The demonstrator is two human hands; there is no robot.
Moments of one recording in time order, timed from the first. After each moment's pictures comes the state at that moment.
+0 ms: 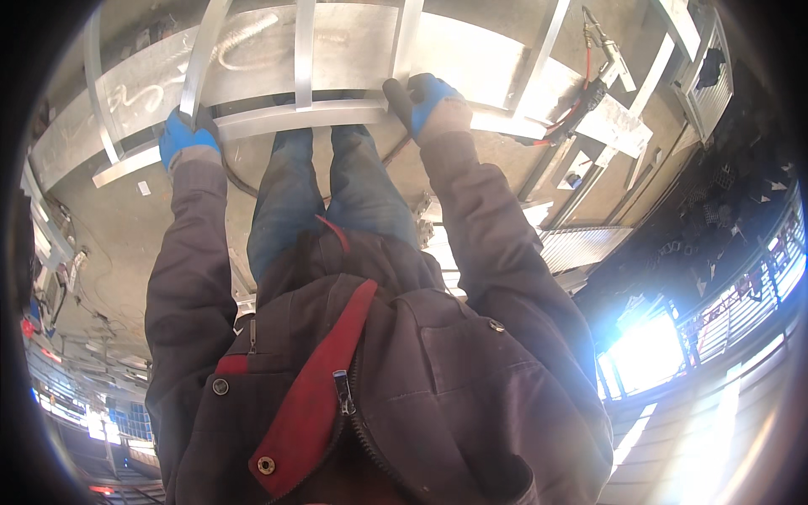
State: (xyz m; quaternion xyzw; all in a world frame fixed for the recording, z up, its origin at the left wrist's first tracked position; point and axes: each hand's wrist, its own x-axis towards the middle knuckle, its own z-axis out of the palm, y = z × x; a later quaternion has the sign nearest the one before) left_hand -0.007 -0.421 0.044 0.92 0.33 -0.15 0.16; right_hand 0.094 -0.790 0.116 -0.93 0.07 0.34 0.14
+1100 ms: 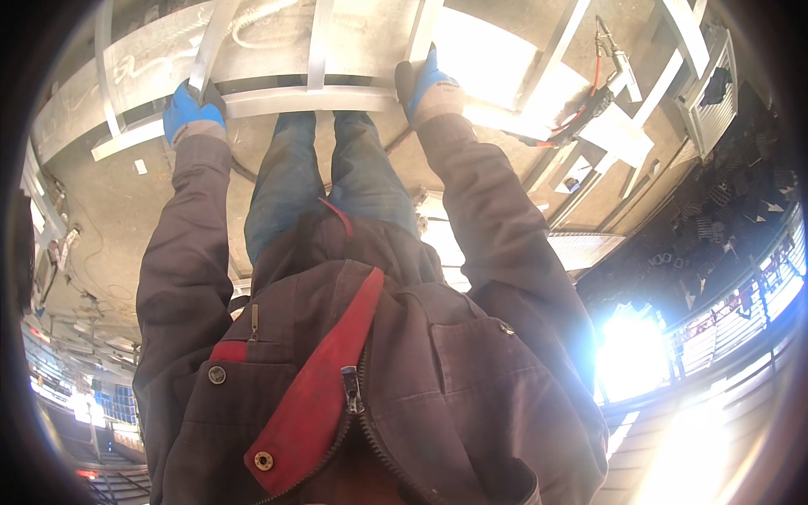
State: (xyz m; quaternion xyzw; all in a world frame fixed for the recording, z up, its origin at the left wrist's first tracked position) left_hand -0.008 -0.418 0.040 0.93 0.31 -0.14 0.13; right_hand 0.100 -0.776 0.086 -0.93 -0.02 0.38 0.01
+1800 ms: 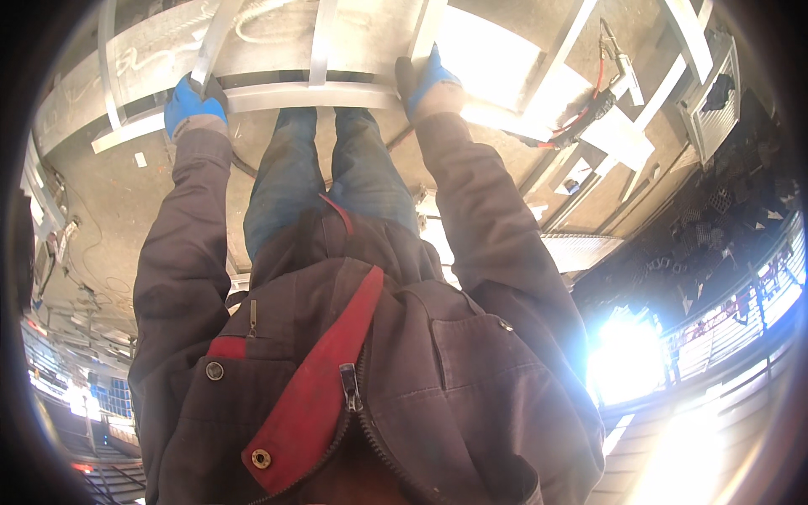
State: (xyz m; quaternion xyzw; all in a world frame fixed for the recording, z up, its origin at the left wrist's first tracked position) left_hand -0.004 -0.419 0.043 0.92 0.33 -0.17 0.11; right_hand 0.096 -0.772 0.084 -0.93 0.05 0.34 0.11
